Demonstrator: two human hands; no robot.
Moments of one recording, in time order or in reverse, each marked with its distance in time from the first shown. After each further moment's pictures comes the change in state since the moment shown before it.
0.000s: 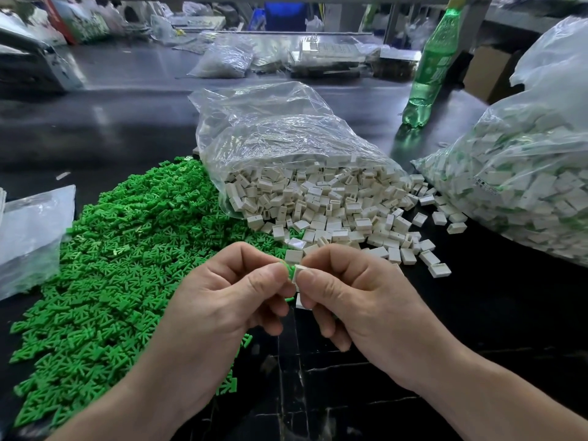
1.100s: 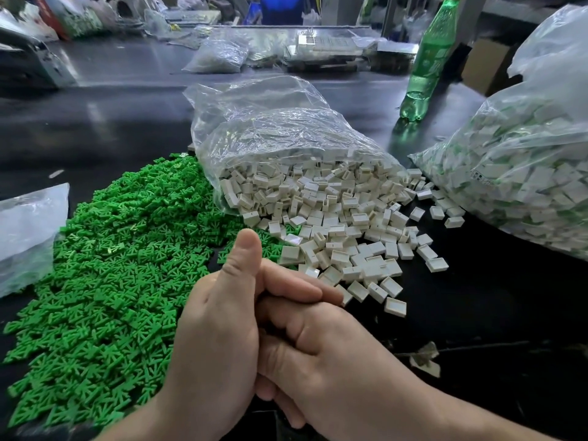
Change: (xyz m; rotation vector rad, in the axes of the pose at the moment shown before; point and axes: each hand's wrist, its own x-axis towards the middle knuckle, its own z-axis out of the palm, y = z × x) left_hand -0.007 0.006 0.023 -0.253 -0.156 -0.031; right_hand -0.019 -0.020 0.038 -0.047 -0.213 0.060
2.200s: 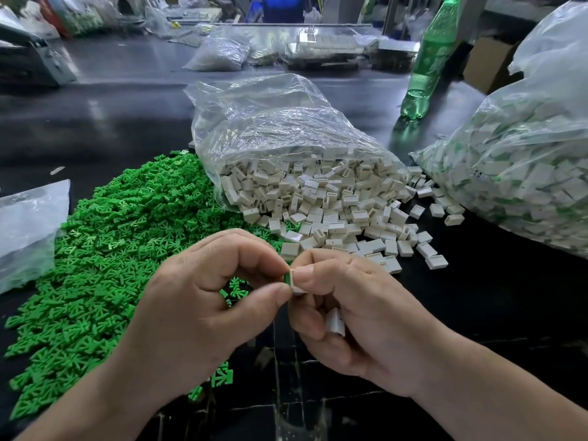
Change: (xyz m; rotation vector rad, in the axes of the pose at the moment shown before) left_hand -0.003 0.026 -0.019 1.101 0.071 0.537; right_hand 0.010 0.006 -0.031 0.511 -0.010 0.123
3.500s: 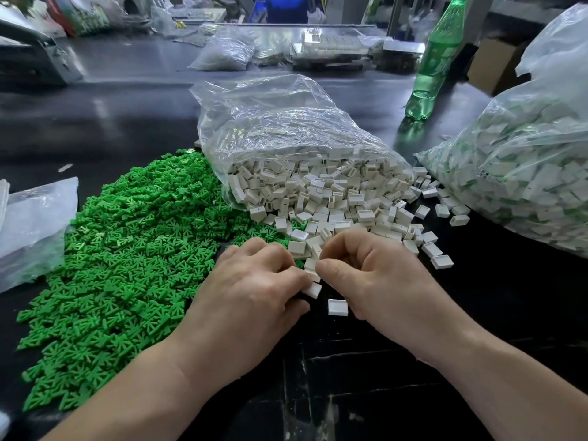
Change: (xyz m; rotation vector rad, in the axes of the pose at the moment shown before) left_hand 0.002 -0.024 0.028 0.579 -0.350 0.032; right_hand 0.005 0.002 -0.029 -0.808 0.429 -0.173
